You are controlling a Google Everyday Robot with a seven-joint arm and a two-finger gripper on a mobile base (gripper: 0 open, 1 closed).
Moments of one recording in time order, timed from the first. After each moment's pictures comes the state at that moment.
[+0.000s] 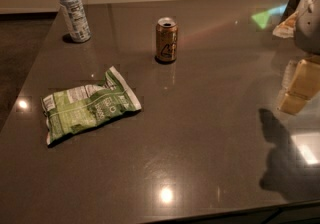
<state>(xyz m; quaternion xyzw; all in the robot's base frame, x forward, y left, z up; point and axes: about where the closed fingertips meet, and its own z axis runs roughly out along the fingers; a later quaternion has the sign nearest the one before) 0.438 -0.217 0.977 -0.60 0.78 -0.03 0.16</state>
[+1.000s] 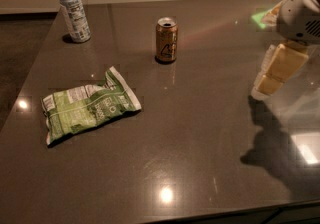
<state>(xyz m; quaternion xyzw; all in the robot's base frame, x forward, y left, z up) 0.480 -0.201 0.979 -0.58 0.78 -0.02 0.21</state>
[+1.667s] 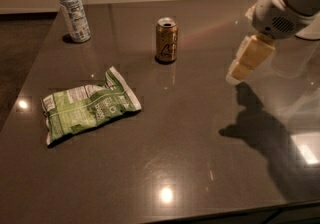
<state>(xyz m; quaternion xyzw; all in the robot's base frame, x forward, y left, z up) 0.535 -0.180 0.967 -0.55 0.79 -0.02 0.25</state>
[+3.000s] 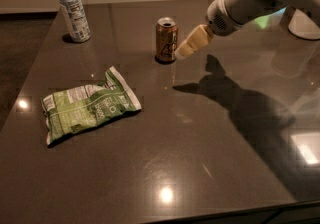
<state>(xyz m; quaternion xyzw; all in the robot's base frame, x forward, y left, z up) 0.656 -0.106 0.929 -0.43 0.82 0.07 0.36</state>
